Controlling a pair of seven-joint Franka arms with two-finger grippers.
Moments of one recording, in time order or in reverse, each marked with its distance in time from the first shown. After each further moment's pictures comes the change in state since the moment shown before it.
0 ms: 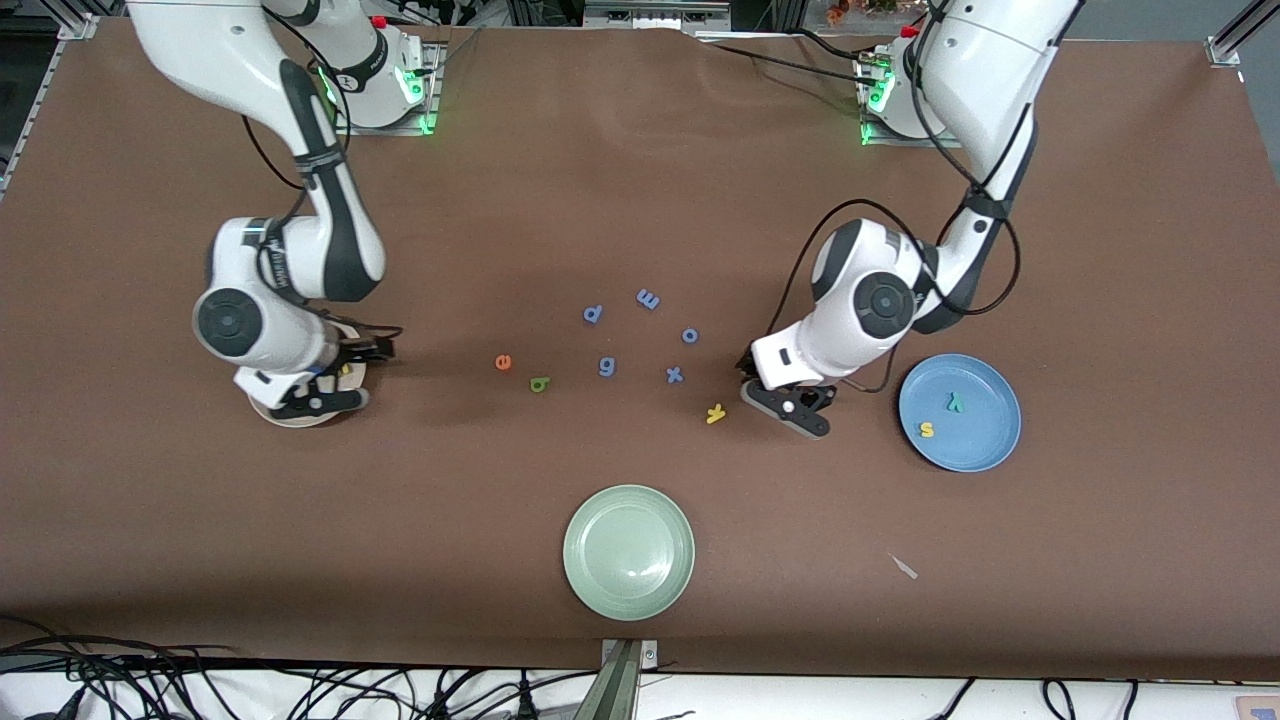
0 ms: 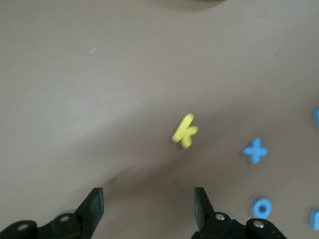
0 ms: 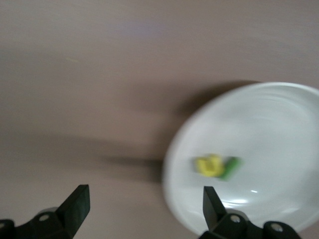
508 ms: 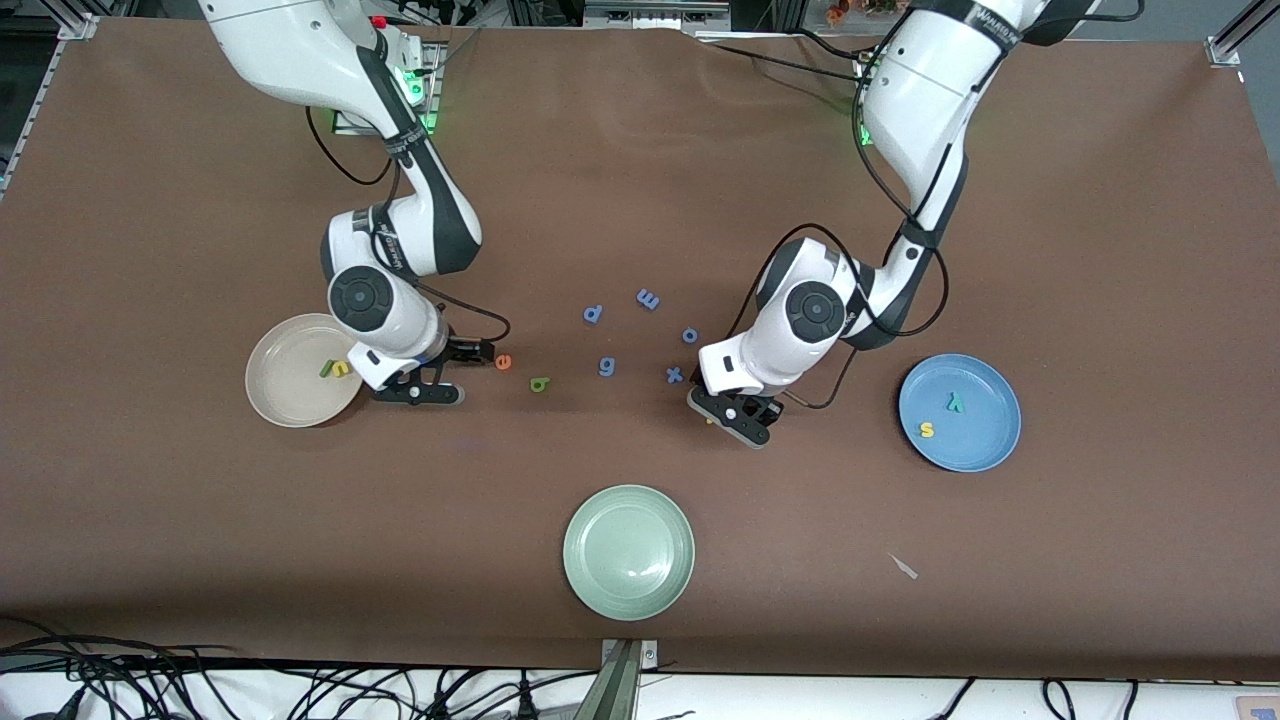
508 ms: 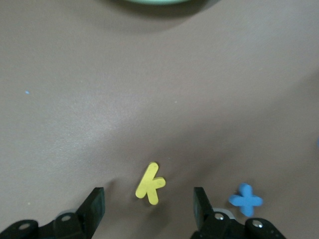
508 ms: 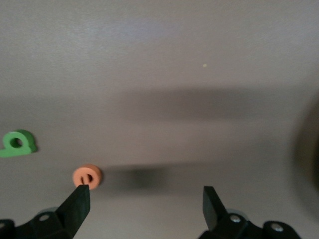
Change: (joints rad) left arm -0.114 0.150 0.053 0.098 0.000 0.124 0.002; right arm 0.011 0.042 0.187 0.002 0.000 0.145 0.379
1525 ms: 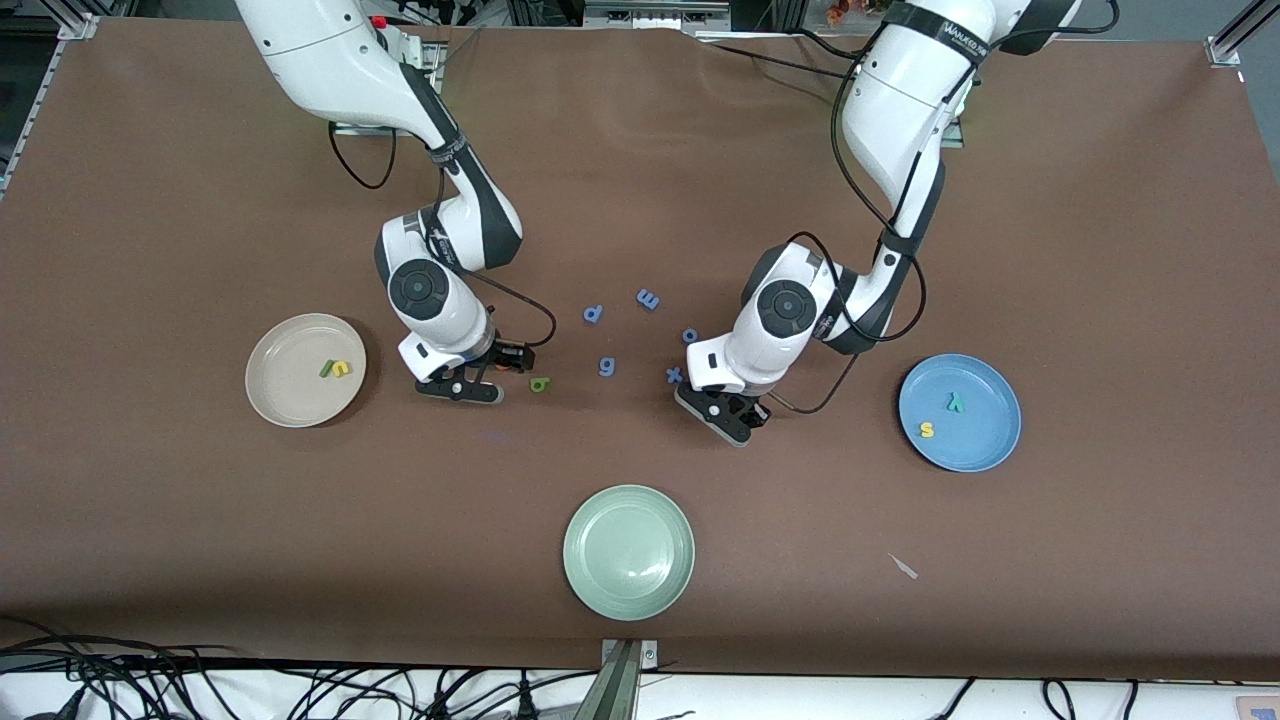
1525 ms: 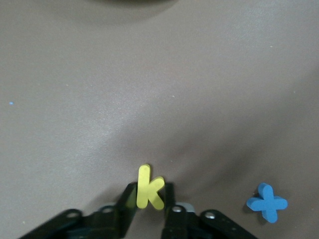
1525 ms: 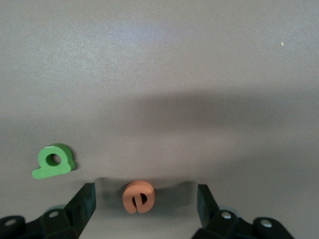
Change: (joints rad) left arm -0.050 0.031 0.038 0.019 0.088 0.023 0.004; right arm 0.026 0.074 0.055 0.000 0.000 0.149 0.134
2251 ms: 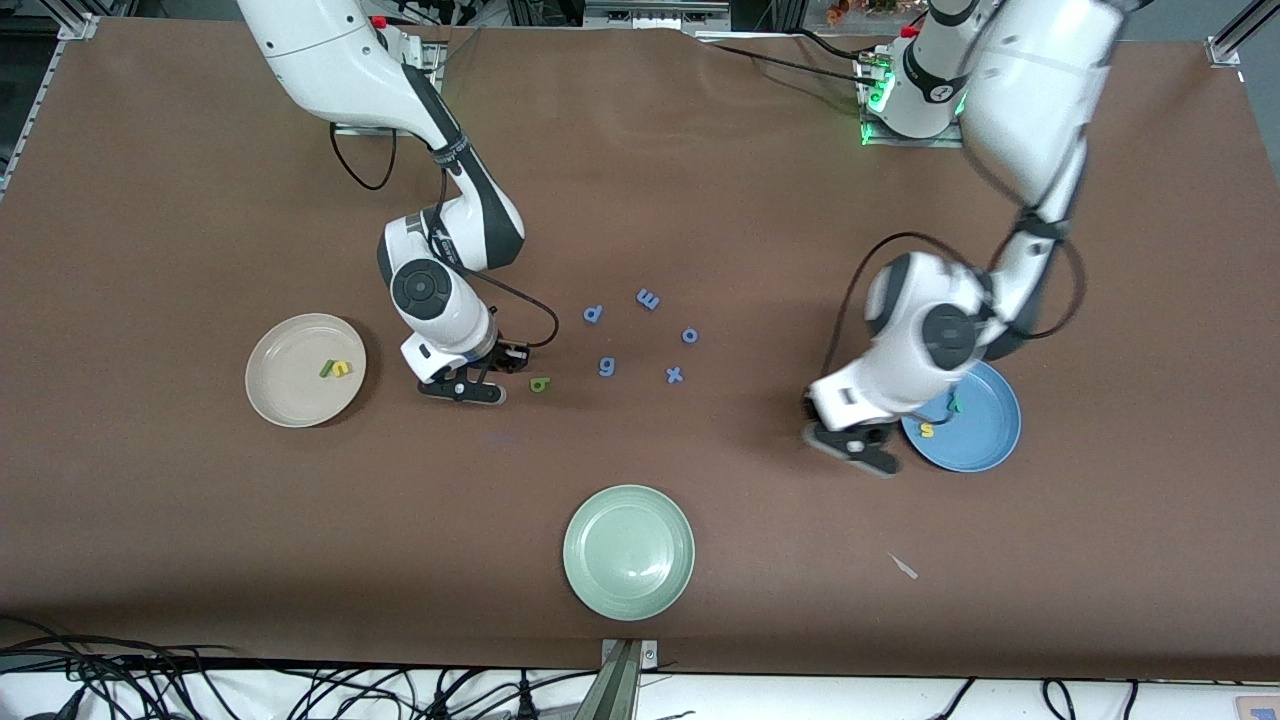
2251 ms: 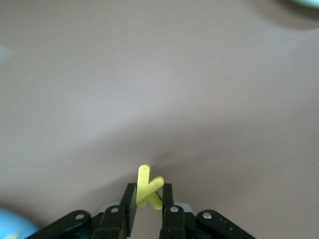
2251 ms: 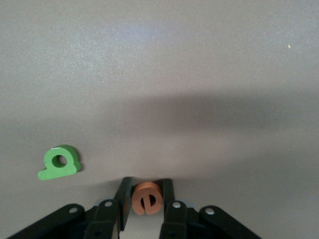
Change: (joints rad) left arm 0.390 -0.246 -0.102 -0.174 0.001 -0.179 0.008; right arm 0.002 0.003 0.002 0.008 0.000 0.003 -0.002
